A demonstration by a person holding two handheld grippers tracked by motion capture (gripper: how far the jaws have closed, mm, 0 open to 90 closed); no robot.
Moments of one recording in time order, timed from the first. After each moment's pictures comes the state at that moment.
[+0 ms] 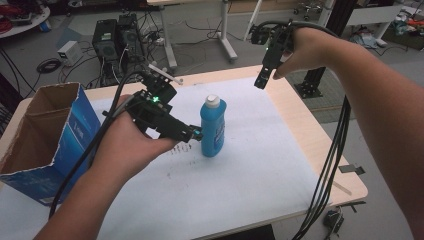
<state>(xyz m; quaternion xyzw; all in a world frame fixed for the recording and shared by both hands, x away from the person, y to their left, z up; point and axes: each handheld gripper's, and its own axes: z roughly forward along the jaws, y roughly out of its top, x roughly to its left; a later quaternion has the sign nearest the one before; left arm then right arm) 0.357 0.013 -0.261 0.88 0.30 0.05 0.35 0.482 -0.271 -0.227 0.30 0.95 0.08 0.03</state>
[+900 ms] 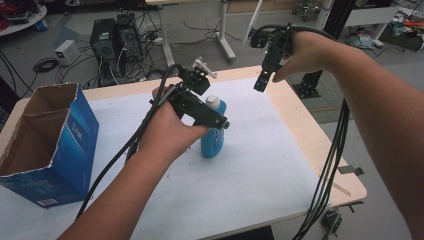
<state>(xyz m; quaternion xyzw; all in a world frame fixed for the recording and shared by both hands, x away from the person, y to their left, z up) 0.390 -0.047 -0.281 0.89 0.31 0.08 0.32 0.484 -0.270 -0.233 0.30 0.95 0.07 0.03</state>
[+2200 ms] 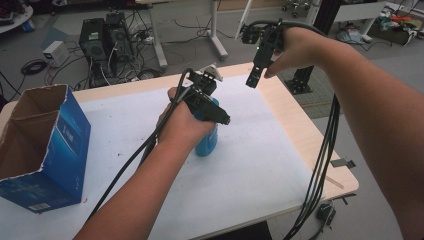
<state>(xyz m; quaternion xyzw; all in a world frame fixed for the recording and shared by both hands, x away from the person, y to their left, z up) 0.421 -0.085 -0.320 0.90 0.33 0.10 0.27 0.484 -0.272 -0.232 0.31 0.95 0.08 0.03</state>
